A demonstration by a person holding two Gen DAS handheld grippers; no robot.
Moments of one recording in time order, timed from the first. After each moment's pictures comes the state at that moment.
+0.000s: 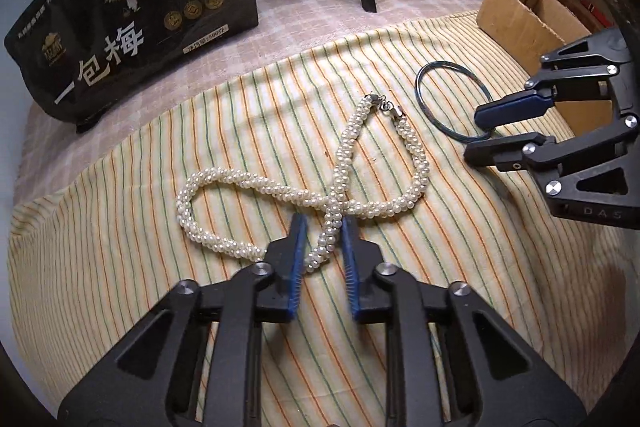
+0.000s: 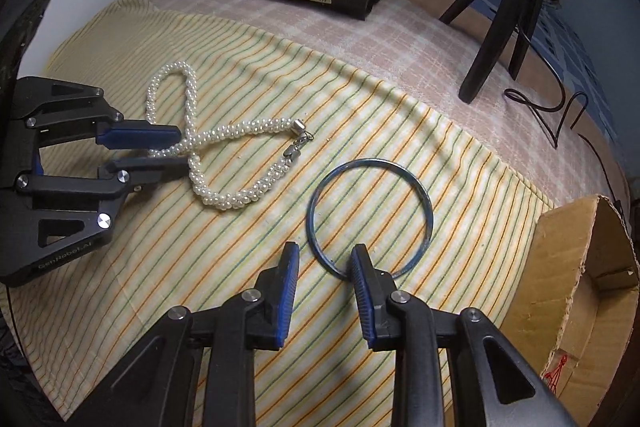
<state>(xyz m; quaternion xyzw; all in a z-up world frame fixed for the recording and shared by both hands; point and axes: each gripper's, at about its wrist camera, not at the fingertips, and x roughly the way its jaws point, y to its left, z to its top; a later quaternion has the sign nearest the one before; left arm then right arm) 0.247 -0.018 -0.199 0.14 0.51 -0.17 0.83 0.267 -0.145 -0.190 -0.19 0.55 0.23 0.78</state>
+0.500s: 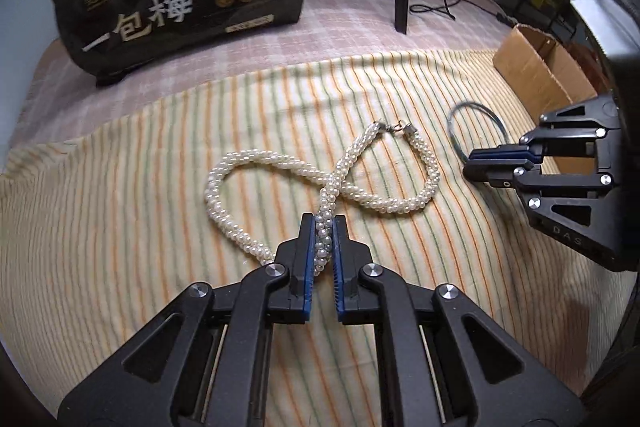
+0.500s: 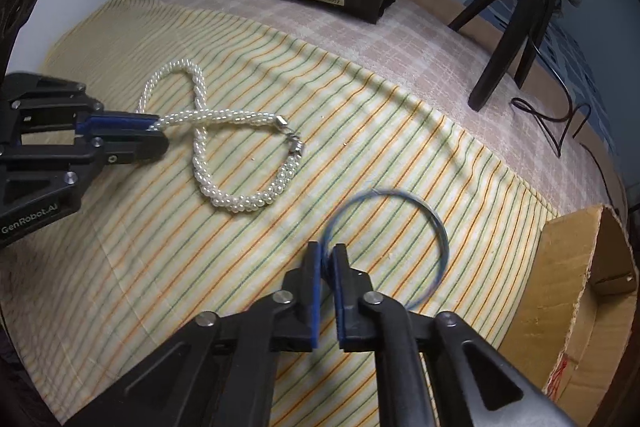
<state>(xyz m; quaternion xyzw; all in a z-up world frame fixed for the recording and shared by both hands) 0.242 0.016 -0.184 0.04 0.51 -0.14 0.85 0.263 -0.134 -0.190 -0.20 0.54 0.23 0.78</state>
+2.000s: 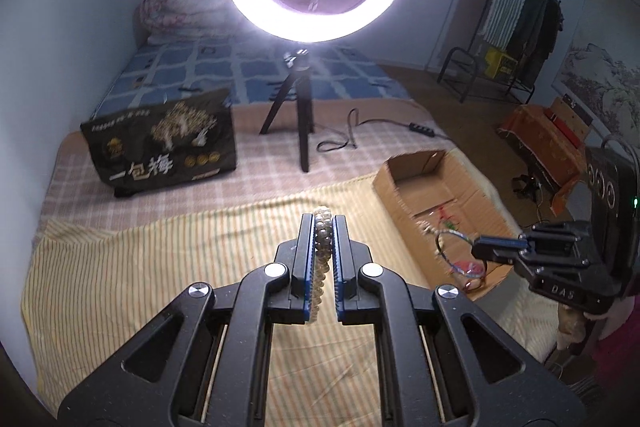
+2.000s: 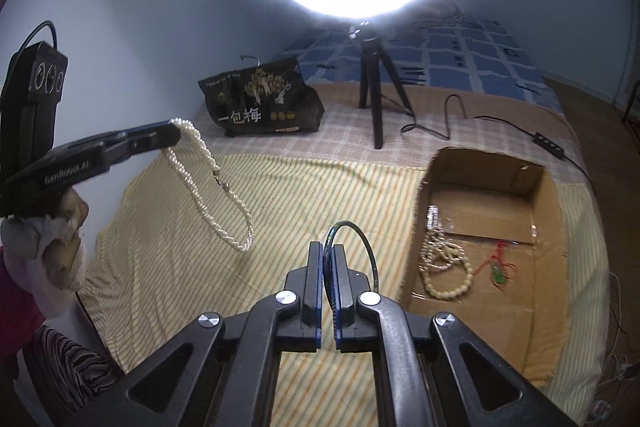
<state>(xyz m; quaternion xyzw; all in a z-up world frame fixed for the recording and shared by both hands) 0.182 -0.043 -0.002 -0.01 0.38 -0.19 0.90 0.151 -0.272 -0.042 0.03 0.43 0.21 0.88</state>
